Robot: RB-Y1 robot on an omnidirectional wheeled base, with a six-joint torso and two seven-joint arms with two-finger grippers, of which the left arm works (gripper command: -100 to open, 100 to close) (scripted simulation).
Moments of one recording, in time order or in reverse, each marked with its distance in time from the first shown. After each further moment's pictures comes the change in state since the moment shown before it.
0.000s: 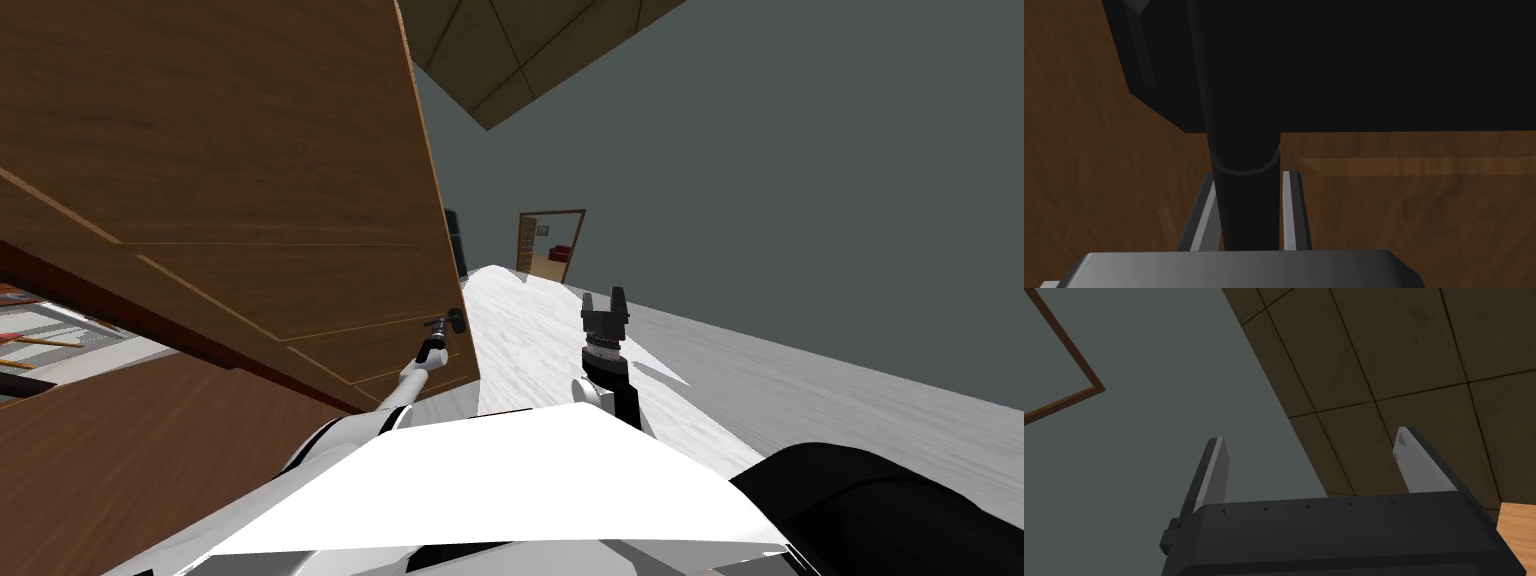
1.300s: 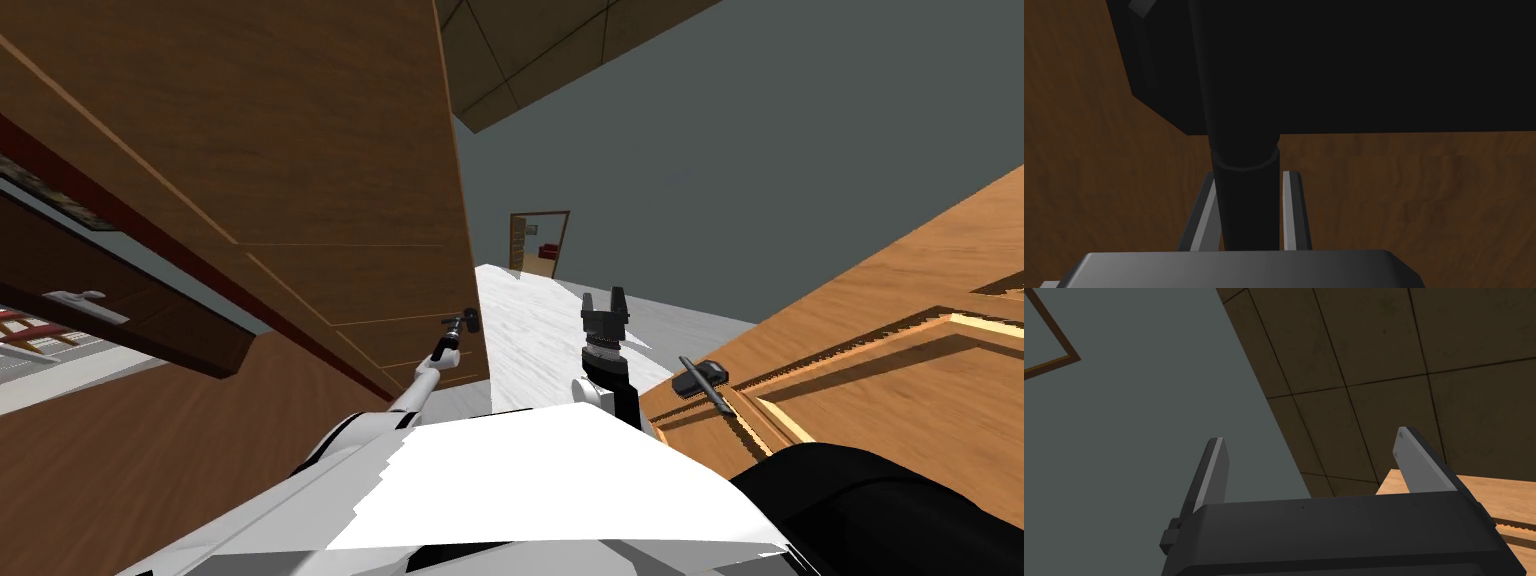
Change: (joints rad) arm 0.008 -0.060 -0.139 -0.047 -0.034 0.013 0.036
